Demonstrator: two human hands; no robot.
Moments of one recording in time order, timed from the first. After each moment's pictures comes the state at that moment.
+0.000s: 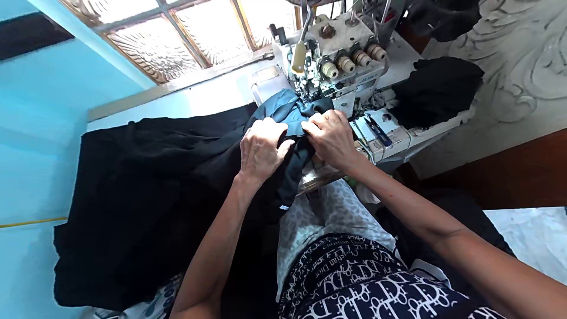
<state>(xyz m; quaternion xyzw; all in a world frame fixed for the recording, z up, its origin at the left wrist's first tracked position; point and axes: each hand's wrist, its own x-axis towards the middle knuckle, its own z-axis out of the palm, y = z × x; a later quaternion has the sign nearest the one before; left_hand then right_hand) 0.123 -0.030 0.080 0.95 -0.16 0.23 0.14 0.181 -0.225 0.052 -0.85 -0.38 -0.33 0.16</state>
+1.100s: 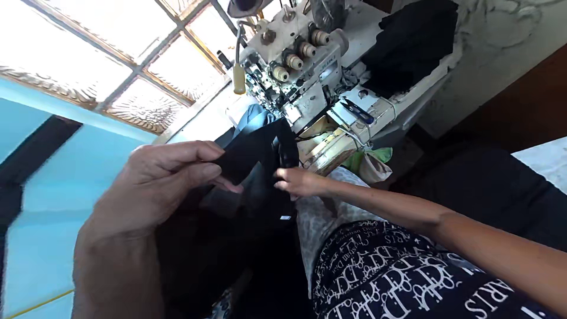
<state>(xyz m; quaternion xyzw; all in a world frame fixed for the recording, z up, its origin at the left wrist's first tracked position) 0.094 0.004 0.235 0.81 -0.32 -0.13 0.47 0.113 -0.202 0.056 -0.73 -0.25 0.35 0.53</state>
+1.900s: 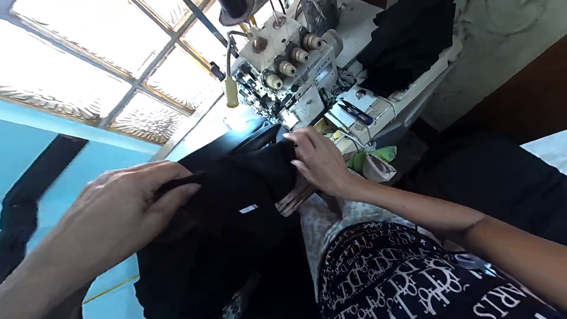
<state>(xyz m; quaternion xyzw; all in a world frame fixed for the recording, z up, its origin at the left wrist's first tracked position) 0.073 -0.011 0.285 0.99 -0.13 -0.10 -0.01 0.111 -0.252 0.073 -0.84 -0.27 -0.17 0.44</state>
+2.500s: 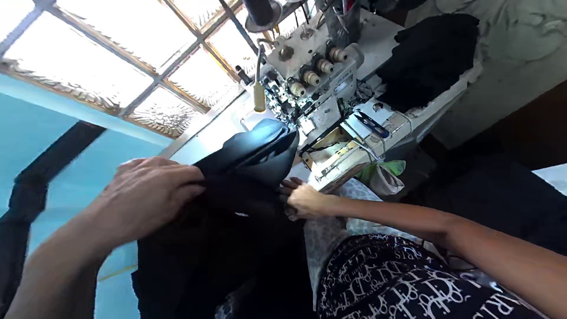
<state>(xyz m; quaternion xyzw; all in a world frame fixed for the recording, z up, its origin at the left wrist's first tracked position) 0.090 0.040 0.270 0.96 -0.23 -0.11 -0.08 0.118 -0.176 0.021 -0.79 -0.48 0.19 0.32</state>
